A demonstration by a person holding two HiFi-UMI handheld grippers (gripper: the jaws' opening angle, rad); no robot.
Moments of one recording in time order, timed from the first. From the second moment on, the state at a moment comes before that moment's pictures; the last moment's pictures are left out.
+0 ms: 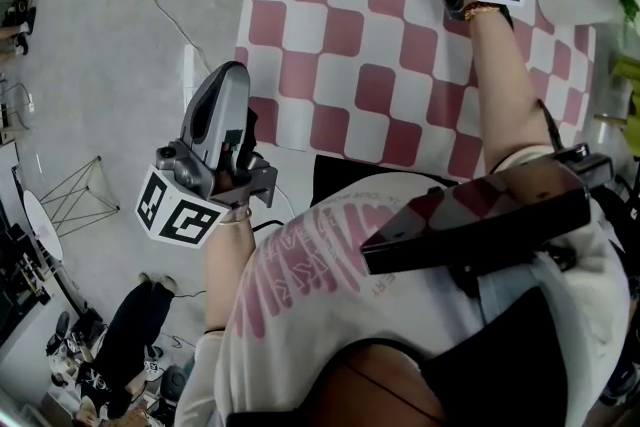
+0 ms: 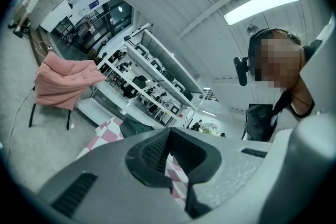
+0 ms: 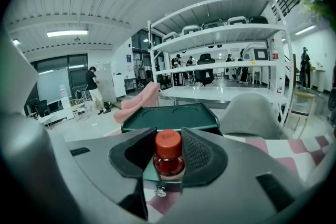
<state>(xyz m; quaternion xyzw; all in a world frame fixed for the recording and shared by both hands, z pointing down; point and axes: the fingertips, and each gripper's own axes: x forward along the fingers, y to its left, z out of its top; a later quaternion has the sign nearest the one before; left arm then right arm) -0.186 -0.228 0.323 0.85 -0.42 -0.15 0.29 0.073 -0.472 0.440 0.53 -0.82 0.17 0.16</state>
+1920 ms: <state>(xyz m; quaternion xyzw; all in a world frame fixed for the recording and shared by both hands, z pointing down) -0.186 -0.231 0.325 0.85 -0.42 -0.15 0.29 0.055 -0.451 0.454 0.52 -0.82 0.14 0.19</state>
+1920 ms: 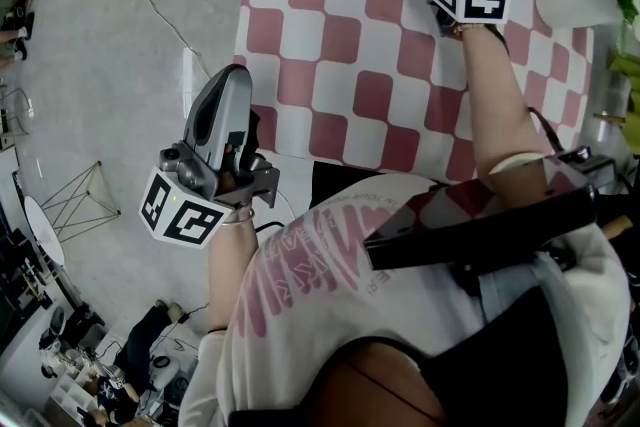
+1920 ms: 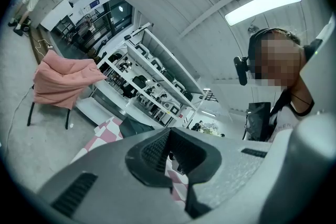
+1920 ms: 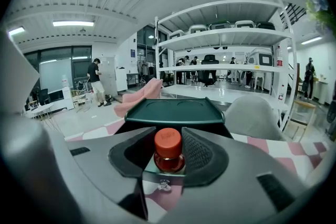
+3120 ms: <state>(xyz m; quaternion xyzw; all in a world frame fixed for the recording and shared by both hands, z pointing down) -0.177 -0.234 0.314 0.85 -0.43 -0.15 0.28 0.050 -0.451 0.457 0.52 -0.82 0.15 0.18</state>
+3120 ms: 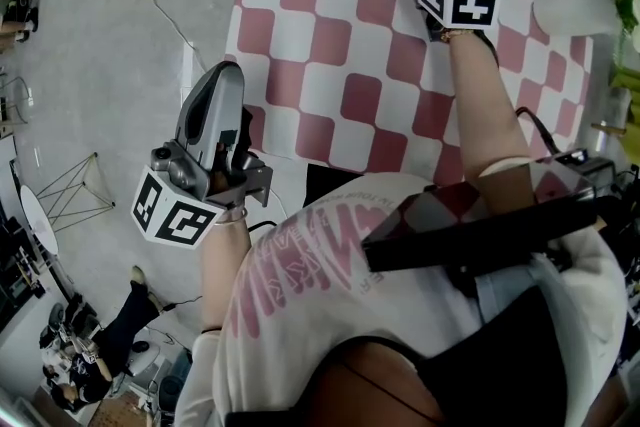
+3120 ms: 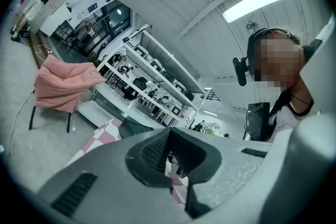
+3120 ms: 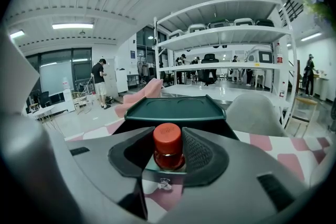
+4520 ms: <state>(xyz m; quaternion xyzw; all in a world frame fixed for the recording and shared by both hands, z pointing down) -0.184 -0.213 0.308 0.83 -0.46 -0.15 0.26 0.054 -0.458 0.463 0.51 -0.82 0.16 0.19</state>
